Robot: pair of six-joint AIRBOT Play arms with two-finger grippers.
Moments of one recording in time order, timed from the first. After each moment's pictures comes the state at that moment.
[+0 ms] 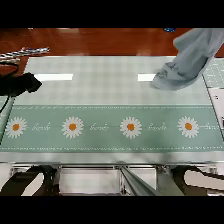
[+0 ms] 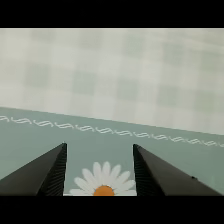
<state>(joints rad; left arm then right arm) 0.01 -0.83 1.05 1.40 -1.14 -1.70 -0.28 -1.40 1.93 -1.17 0.97 1.39</state>
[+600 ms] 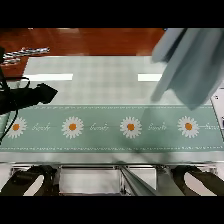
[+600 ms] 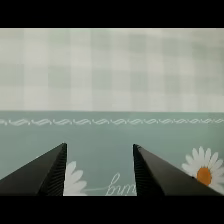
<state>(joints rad) -0.12 -0.68 0.88 1.28 -1.00 -1.70 -0.05 -1.08 1.99 -0.83 1.14 1.25</state>
